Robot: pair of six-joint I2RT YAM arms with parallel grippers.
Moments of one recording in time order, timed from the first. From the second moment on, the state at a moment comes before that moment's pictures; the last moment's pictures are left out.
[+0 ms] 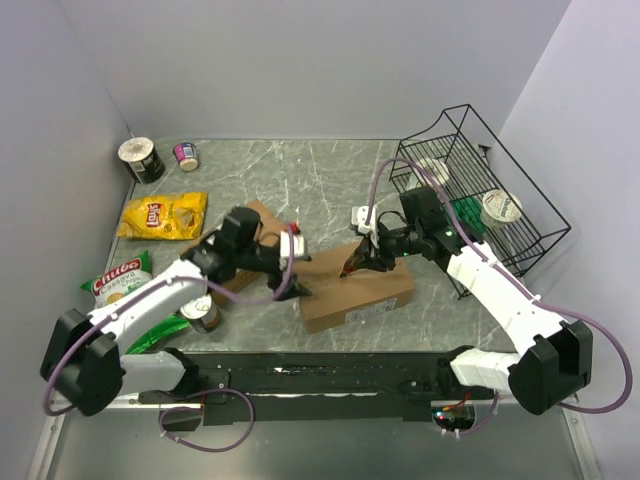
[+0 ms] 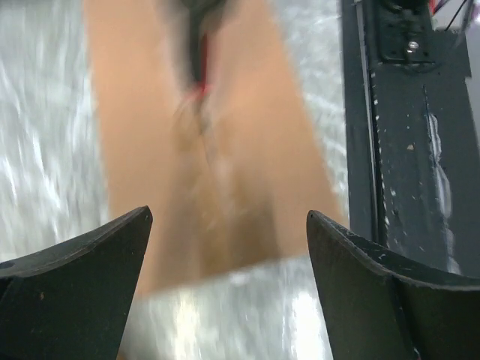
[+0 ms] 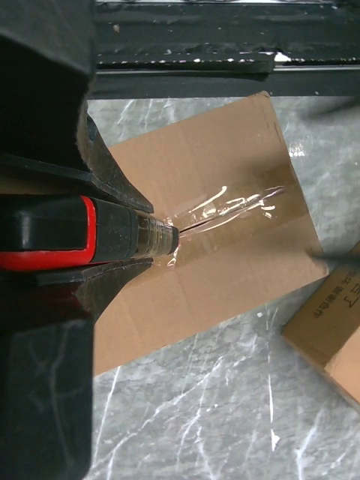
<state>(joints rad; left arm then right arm) -0.55 1.27 0.87 -0.26 0.85 0.49 0.43 1.21 1.04 -0.67 -0.79 -0.77</state>
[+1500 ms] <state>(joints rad) -0.61 1.44 0.87 -0.16 0.67 0.90 0.52 1.25 1.08 -0.64 -0.64 -0.58</state>
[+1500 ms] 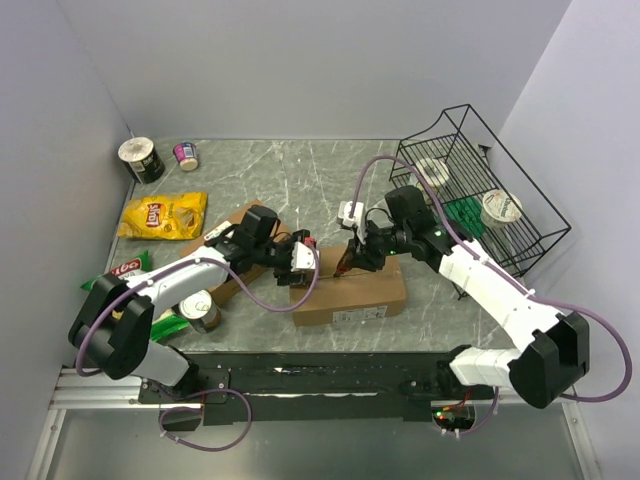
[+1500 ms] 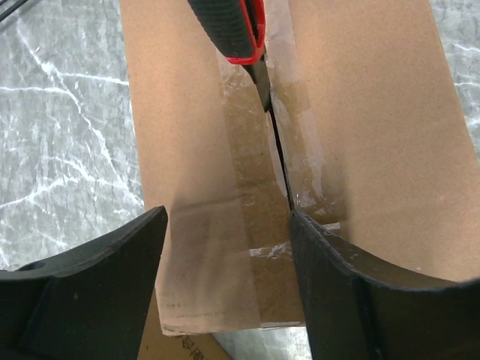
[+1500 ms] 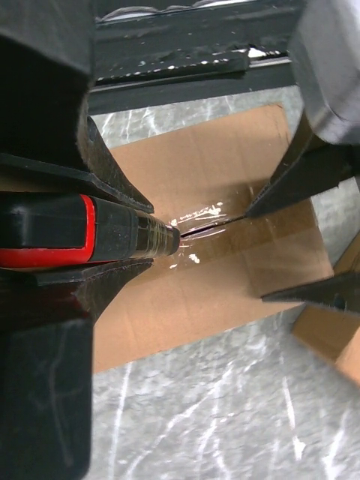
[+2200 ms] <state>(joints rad) -0.64 1.52 0.91 -0.14 0.69 0.90 0.37 1.04 0.90 -0.70 -0.85 -1.03</state>
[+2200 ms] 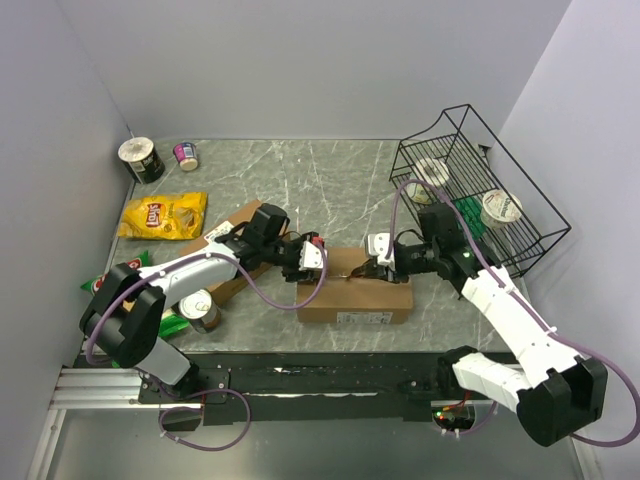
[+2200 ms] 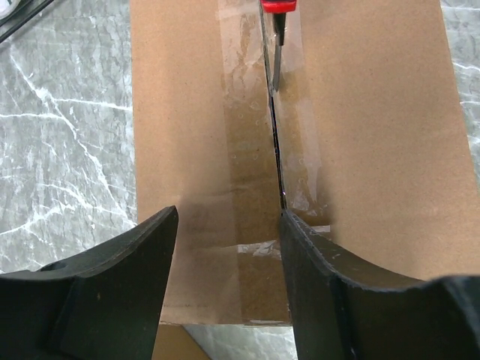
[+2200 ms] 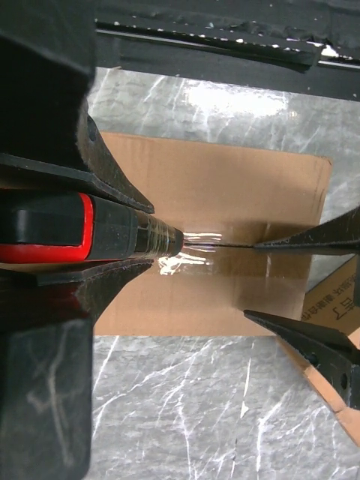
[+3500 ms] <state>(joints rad) -0.64 1.55 0.94 -0.15 0.69 0.90 0.09 0.99 1.01 -1.12 -0.66 -1.16</state>
